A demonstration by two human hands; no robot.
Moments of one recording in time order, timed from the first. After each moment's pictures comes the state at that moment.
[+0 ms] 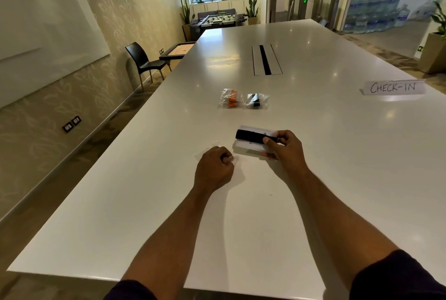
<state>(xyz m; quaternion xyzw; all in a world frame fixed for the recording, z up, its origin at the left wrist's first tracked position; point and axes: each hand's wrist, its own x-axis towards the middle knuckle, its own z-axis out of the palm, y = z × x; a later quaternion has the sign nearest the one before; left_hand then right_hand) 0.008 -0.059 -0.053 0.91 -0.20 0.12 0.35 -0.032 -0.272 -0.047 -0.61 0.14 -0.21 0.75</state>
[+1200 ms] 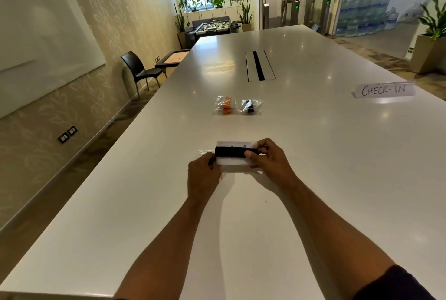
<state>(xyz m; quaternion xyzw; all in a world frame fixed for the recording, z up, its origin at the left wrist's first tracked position) 0.010 -0.056 -0.051 0.89 -0.13 0.17 0.41 -0.044 -0.258 -0.042 -0.69 0.03 -0.16 0.70</state>
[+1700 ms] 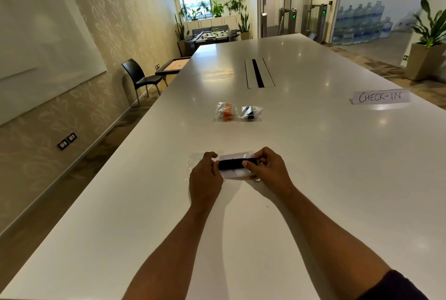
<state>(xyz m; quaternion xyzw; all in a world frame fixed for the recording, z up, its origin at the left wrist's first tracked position) 0.005 -0.059 -0.052 0.88 -0.12 0.22 0.41 -0.043 -0.248 -0.049 -0.73 0.07 -0.19 0.65</state>
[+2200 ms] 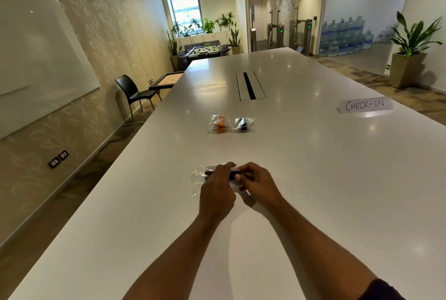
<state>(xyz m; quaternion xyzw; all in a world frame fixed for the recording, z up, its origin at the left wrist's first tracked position) -0.015 -0.081 -0.044 0.86 -0.30 0.25 0.33 -0.049 -0.228 -0.049 -0.69 0.01 -0.16 0.70</state>
